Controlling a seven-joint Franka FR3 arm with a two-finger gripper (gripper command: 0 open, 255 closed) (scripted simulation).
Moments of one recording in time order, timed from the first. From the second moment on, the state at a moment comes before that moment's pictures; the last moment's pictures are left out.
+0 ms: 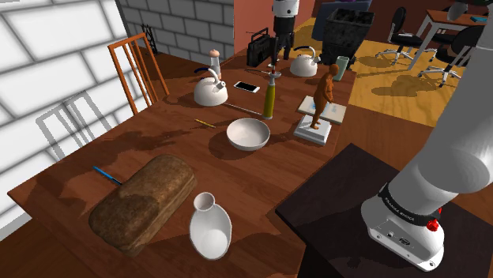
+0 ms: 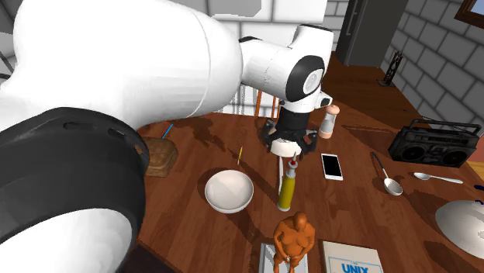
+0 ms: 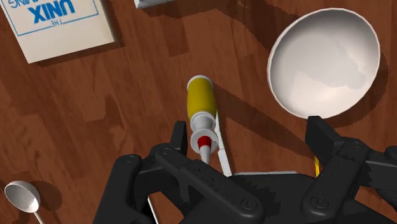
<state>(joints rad) -0.07 0.25 -0.10 -1.68 0.04 1.84 -0.37</state>
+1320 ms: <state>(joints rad) -0.11 0.56 -0.09 -1.43 0.08 1.83 -0.42</state>
